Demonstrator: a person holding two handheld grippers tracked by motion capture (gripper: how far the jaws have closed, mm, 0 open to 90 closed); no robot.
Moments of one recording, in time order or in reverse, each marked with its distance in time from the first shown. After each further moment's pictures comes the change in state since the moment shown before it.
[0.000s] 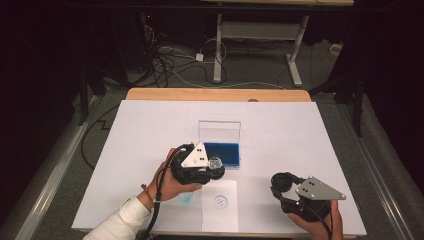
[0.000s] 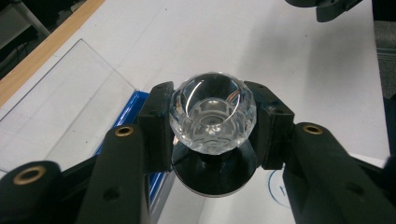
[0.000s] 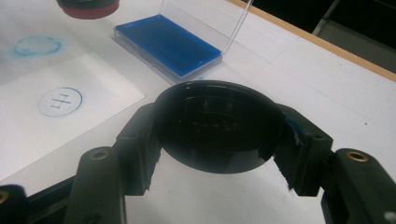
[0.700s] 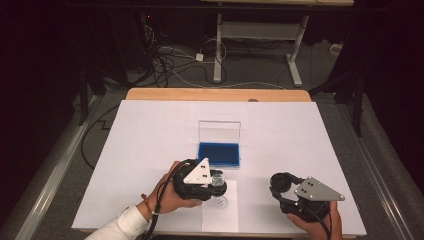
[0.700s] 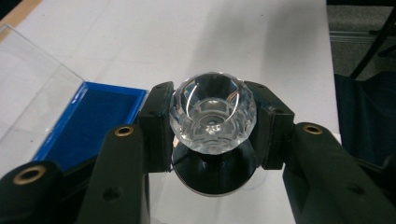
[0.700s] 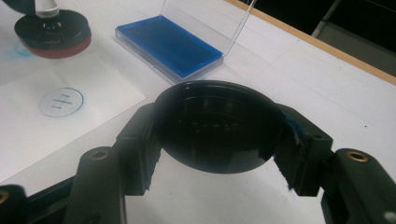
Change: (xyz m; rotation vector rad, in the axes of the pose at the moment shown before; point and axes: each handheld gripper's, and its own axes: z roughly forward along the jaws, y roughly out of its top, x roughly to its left) left arm -0.028 -0.010 0.007 0.034 -0.083 0.049; right arm 0.003 0.001 0.000 -0.004 -0.003 -0.012
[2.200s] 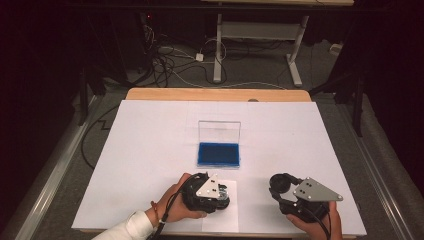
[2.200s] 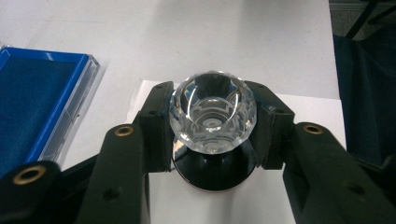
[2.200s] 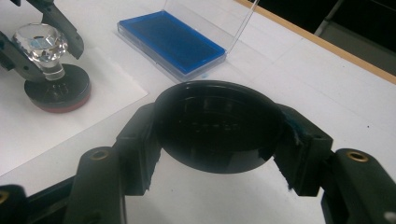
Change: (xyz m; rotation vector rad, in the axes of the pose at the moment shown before) left arm -0.014 -0.021 0.037 0.093 -0.063 0.014; right arm 0.001 -0.001 0.001 0.012 0.005 -0.017
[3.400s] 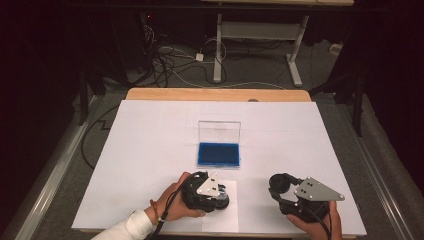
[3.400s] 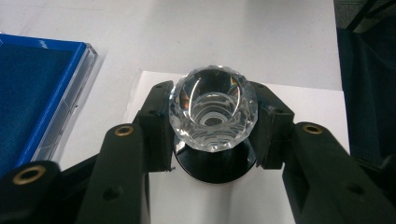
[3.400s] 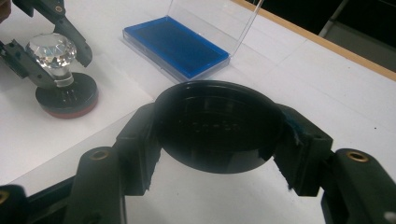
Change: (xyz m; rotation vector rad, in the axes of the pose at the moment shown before) left arm 0.003 0.001 0.001 0.039 -0.016 -0.001; right arm 0.000 0.001 -0.001 -0.010 0.021 0.022
